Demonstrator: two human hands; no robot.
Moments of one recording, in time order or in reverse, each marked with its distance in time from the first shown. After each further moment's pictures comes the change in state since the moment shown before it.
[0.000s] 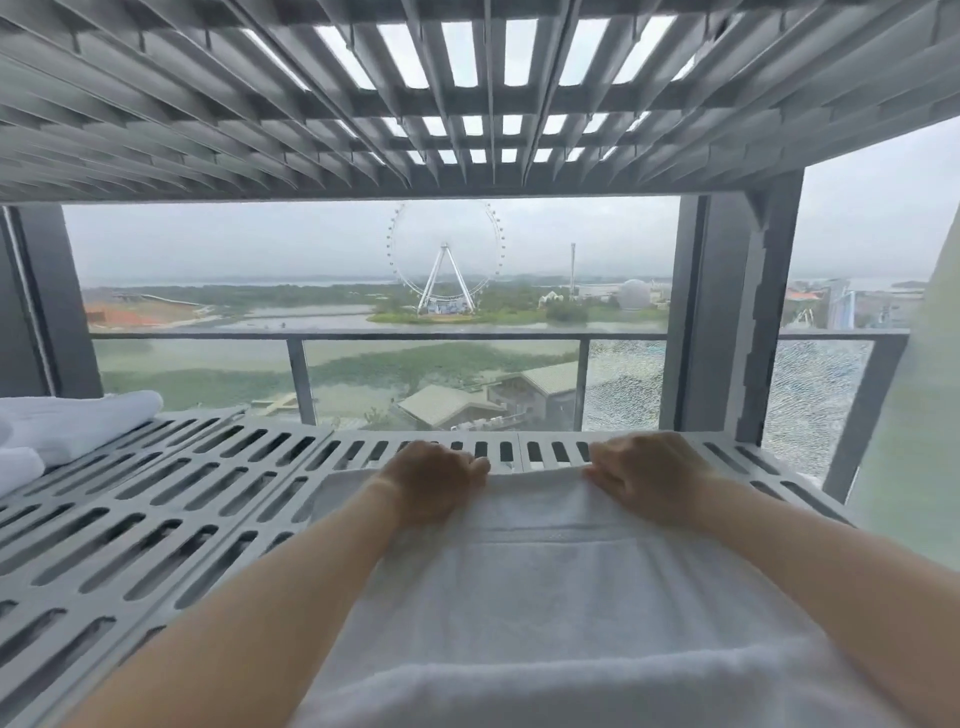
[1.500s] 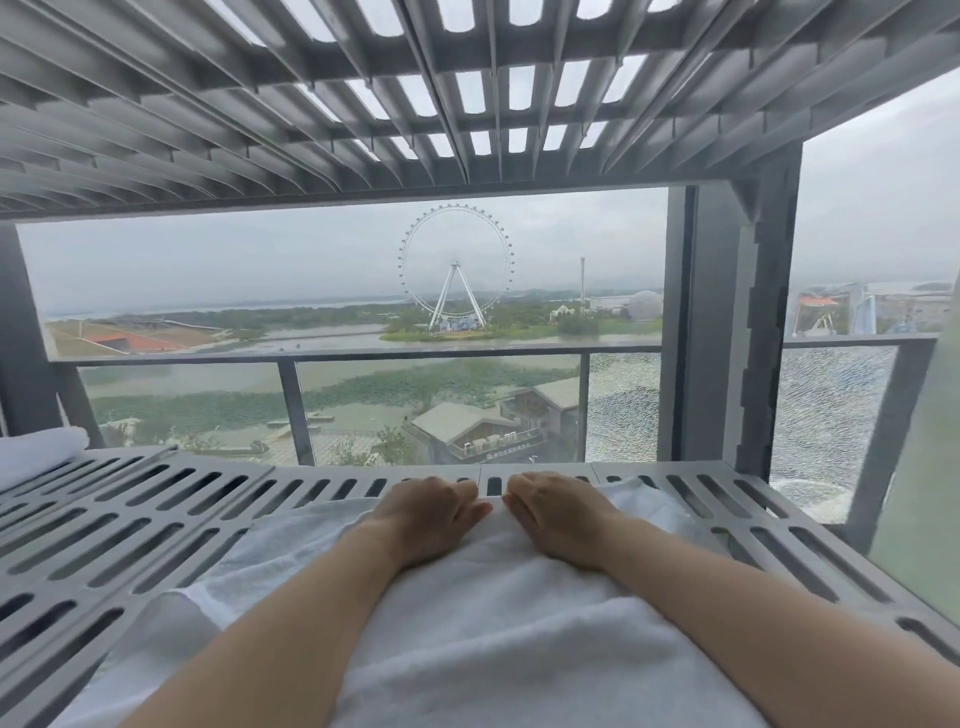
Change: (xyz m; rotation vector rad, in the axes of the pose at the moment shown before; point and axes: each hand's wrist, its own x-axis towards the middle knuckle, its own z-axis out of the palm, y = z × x) left_hand 0.089 0.028 0.049 -0.476 0.075 -0.208; right_hand 0.050 0.006 0.068 0.374 -0.032 -0.032
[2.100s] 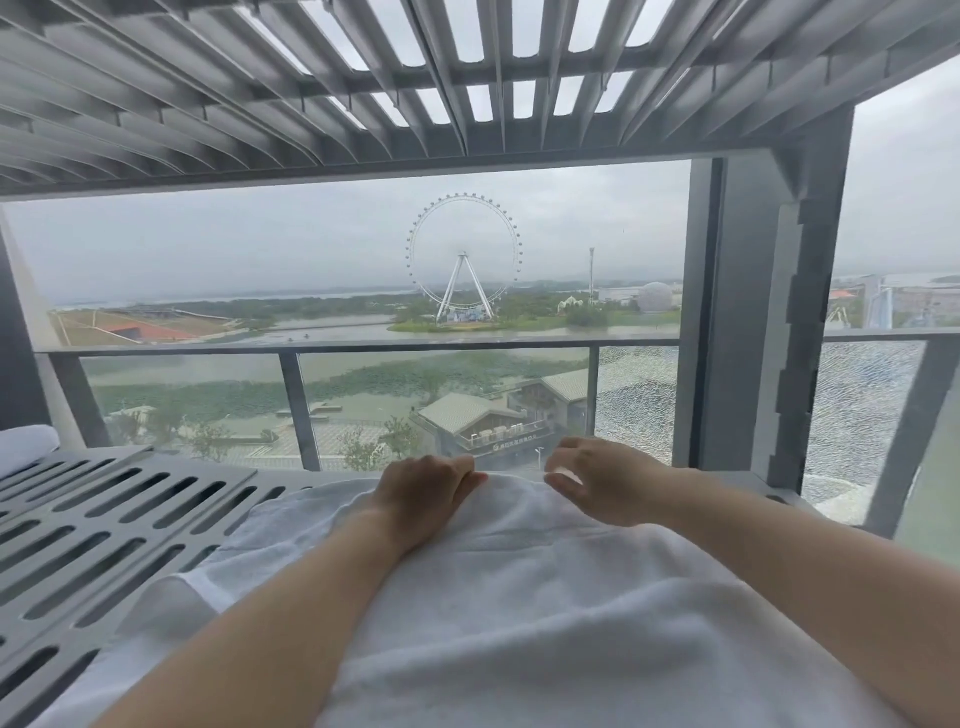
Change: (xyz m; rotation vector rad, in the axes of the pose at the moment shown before) left_hand 0.044 -0.022 0.015 0.039 0.177 -0.060; right_hand 0.029 0.068 -0.025 -0.098 -0.239 0.107
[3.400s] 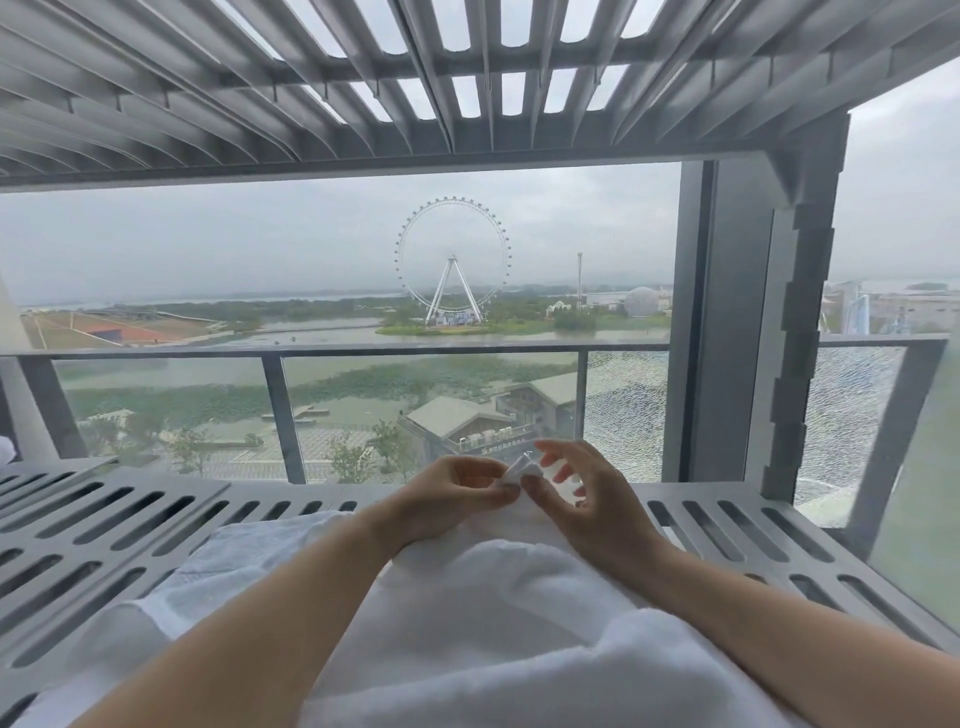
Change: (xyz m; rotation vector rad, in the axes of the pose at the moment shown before) left_hand 0.018 0.027 -0.013 -1.457 -0.352 -0.189; right_hand -0.016 -0.028 0.024 0.669 0.596 0.132
